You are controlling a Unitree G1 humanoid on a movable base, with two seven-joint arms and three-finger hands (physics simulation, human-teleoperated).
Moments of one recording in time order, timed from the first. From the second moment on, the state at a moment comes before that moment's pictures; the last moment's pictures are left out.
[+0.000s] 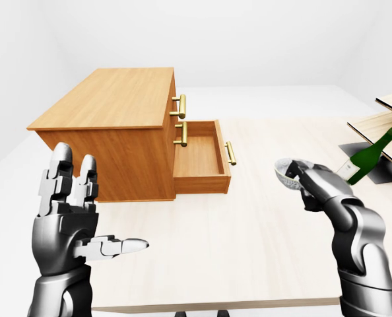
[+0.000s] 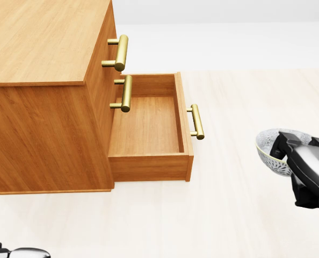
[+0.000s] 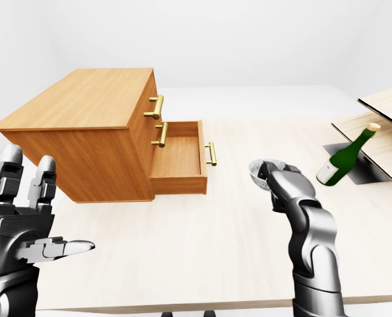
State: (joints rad) left arm 0.28 -0.06 0.32 -0.78 -0.29 0.09 -0.27; right arm -0.12 -0.35 -0.27 -0.24 -1.12 0.09 0.70
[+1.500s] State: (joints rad) left arm 0.28 -0.06 0.32 -0.78 -0.29 0.09 -0.27; right arm -0.80 -0.01 0.03 -0.53 -1.74 0.09 0.70
